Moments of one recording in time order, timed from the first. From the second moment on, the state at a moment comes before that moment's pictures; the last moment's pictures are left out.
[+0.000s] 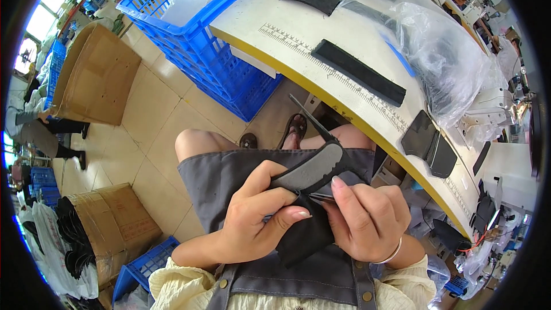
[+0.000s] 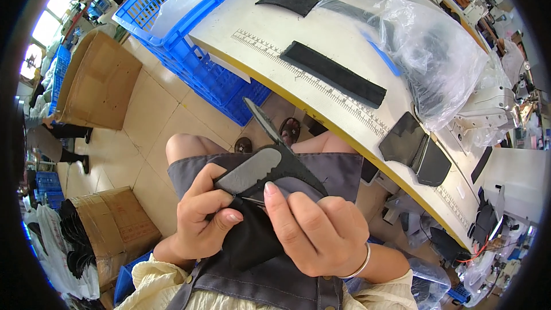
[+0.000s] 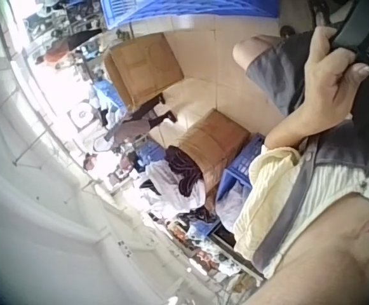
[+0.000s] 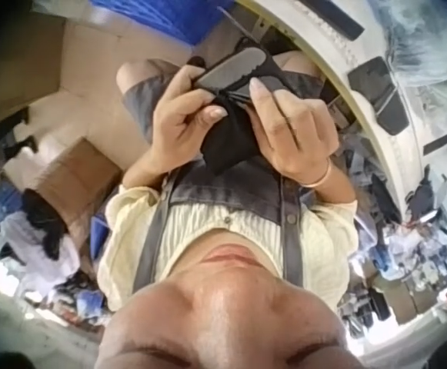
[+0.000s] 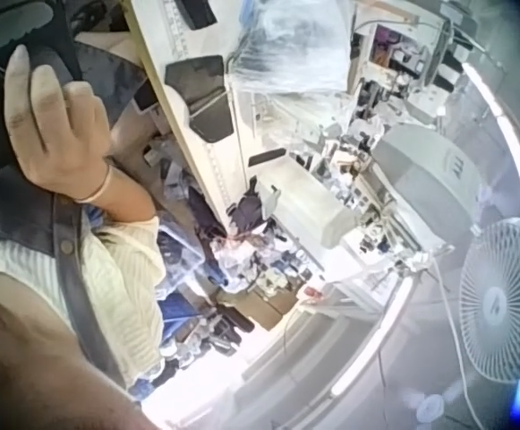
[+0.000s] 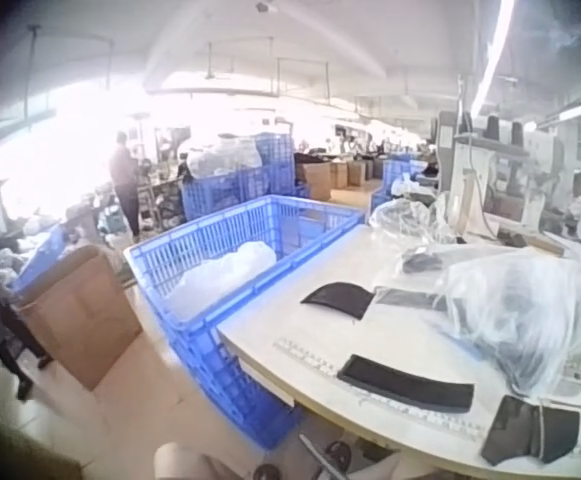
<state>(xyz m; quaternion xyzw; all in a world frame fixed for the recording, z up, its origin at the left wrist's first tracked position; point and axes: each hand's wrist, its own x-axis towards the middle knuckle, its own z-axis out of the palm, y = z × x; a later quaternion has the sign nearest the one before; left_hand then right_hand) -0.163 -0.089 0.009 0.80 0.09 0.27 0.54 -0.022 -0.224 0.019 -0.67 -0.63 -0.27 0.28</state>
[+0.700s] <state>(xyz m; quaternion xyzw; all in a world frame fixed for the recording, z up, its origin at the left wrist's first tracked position) -0.142 -0.071 0.004 0.84 -0.03 0.25 0.48 0.013 -0.206 0.037 -0.68 -0.61 0.15 0.39</state>
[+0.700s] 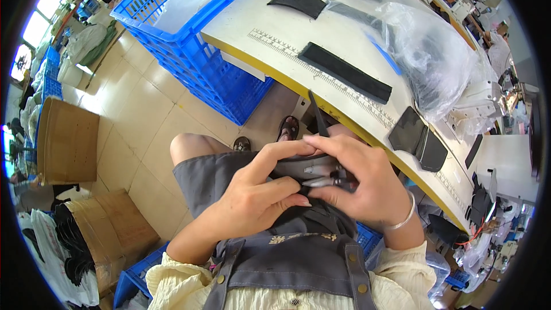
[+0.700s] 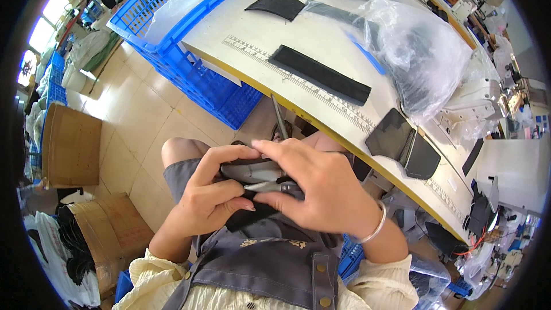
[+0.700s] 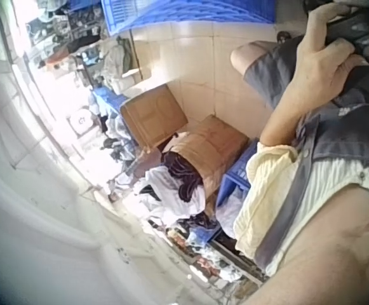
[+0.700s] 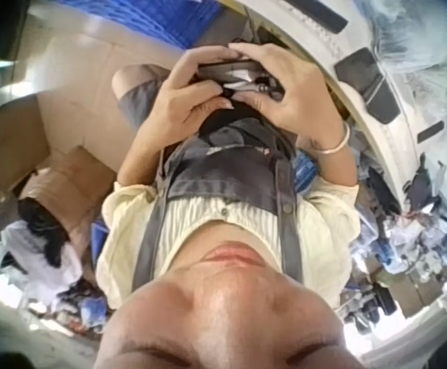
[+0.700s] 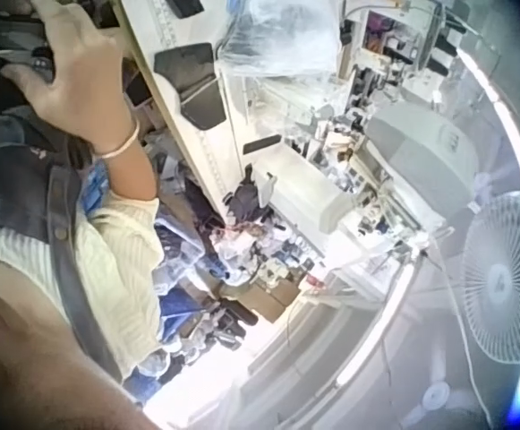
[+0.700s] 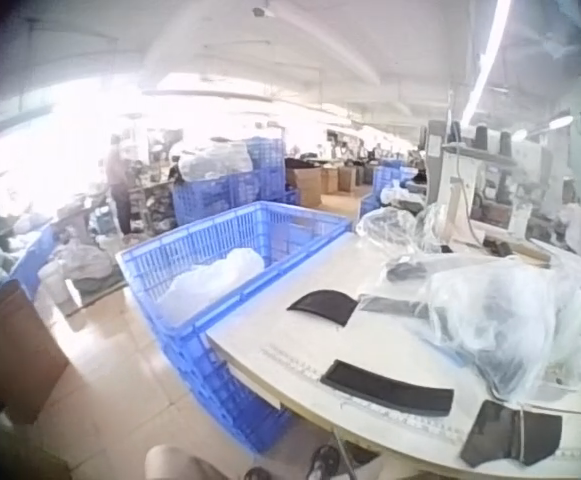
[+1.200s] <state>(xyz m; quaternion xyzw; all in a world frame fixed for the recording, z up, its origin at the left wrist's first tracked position) -0.127 -0.063 0.007 0.92 0.04 0.22 0.32 0.004 -0.206 0.026 -0.65 -0.65 0.12 0.37</state>
